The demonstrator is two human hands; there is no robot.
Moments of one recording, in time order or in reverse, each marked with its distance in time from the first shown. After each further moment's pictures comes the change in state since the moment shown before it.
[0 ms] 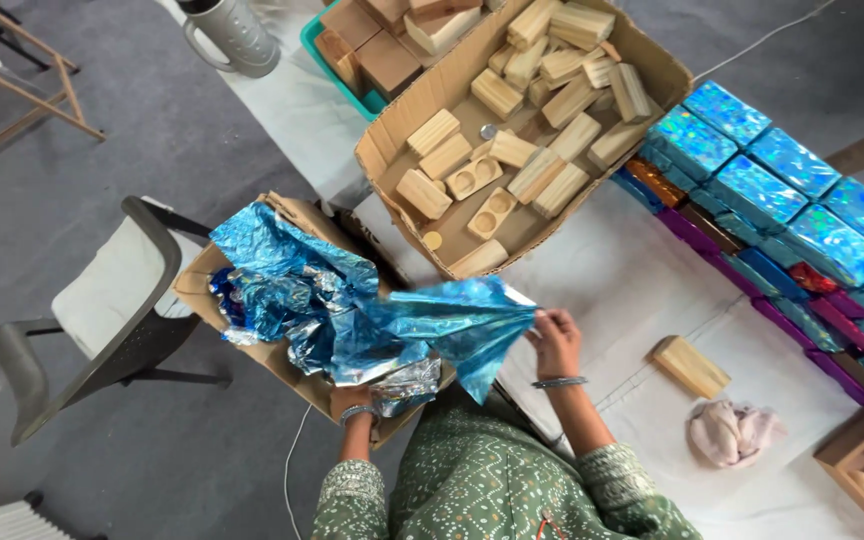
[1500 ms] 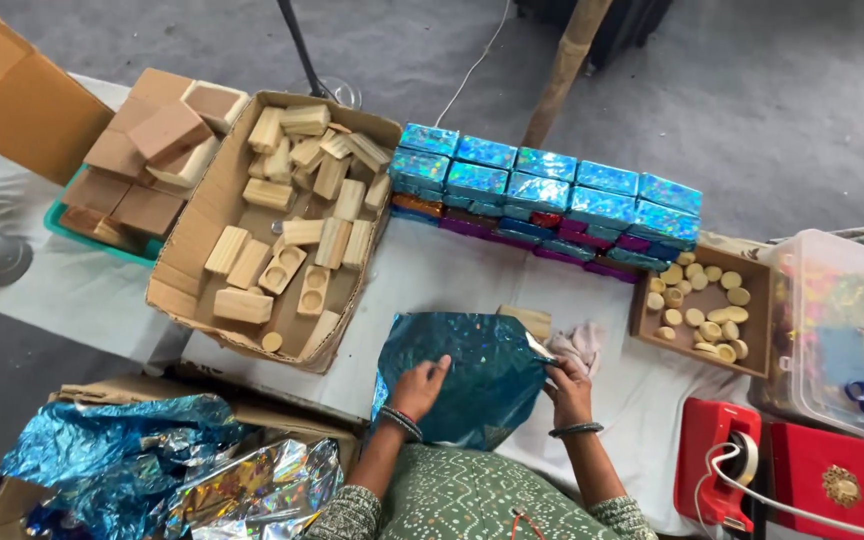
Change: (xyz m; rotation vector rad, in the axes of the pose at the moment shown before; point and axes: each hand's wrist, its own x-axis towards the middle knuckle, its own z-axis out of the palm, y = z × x) left_hand -0.245 0.272 0.032 0.021 -0.670 1.283; right_hand -0.129 -0.087 -0.215 -0.030 0.558 -0.218
